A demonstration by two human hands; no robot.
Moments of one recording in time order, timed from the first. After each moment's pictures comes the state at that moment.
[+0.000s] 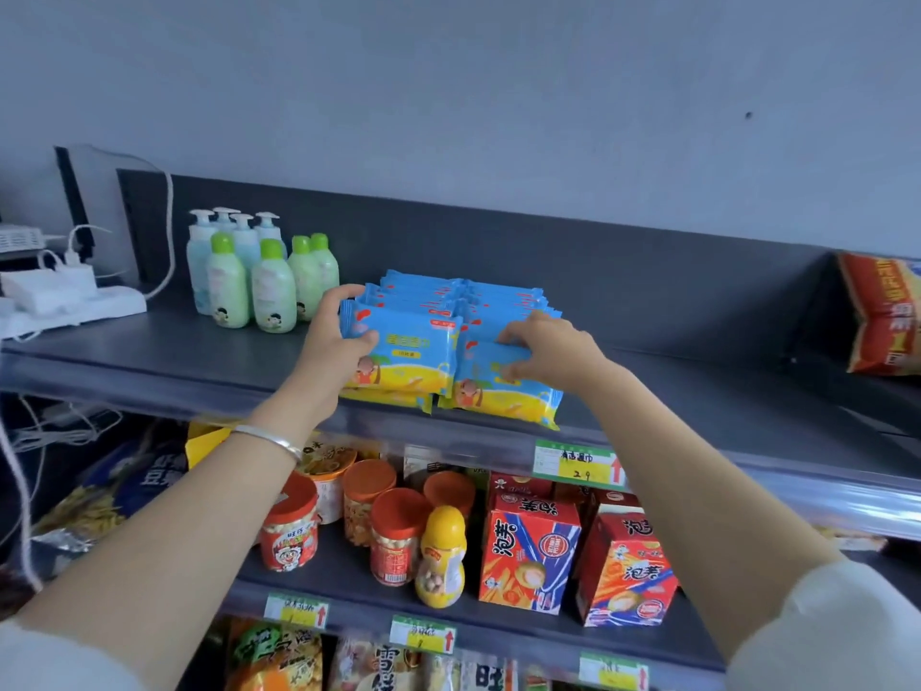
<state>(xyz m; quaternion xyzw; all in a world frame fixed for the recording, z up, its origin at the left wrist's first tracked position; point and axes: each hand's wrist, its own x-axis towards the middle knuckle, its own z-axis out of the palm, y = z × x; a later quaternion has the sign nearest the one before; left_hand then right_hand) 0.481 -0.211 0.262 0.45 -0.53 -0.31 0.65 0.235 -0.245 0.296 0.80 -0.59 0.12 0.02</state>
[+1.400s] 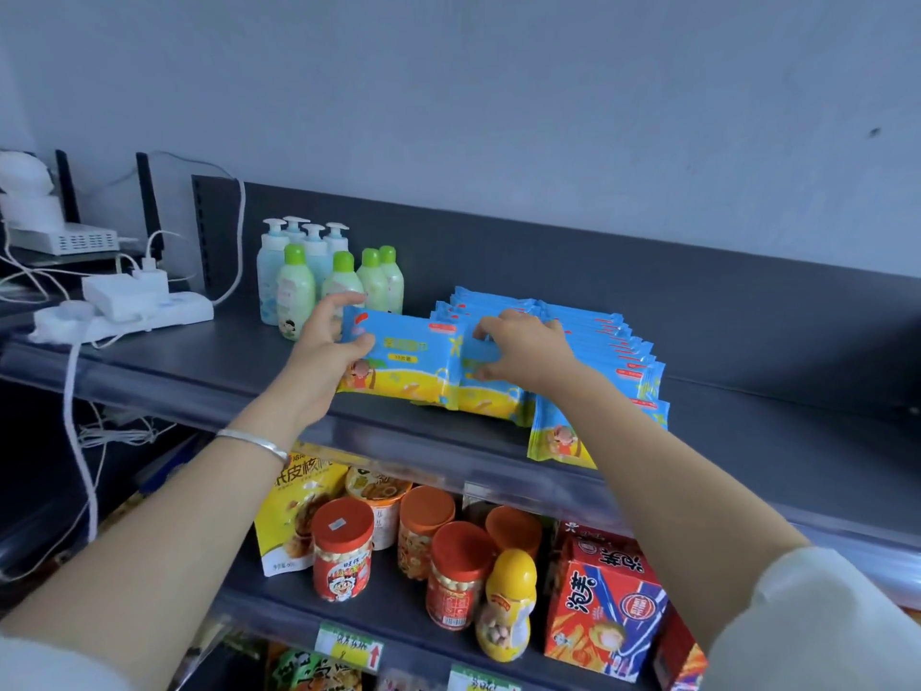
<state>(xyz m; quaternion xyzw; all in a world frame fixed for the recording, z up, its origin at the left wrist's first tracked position) 0.585 -0.241 0.259 0.44 -0.50 -0.36 0.65 0.361 -0.290 0.301 0.84 -0.52 0.11 0.10</state>
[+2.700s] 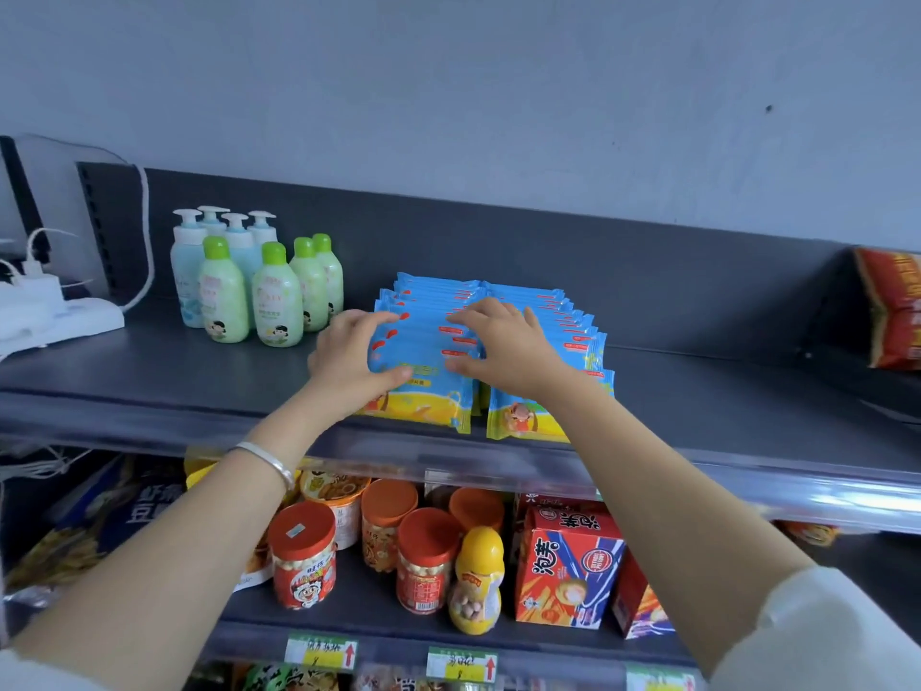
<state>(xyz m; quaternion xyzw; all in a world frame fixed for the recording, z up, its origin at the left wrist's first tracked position) 0.533 -0.257 0.250 0.58 -0.71 -0.07 0.39 0.333 -0.264 0.290 0.83 -0.52 0.19 0.06</state>
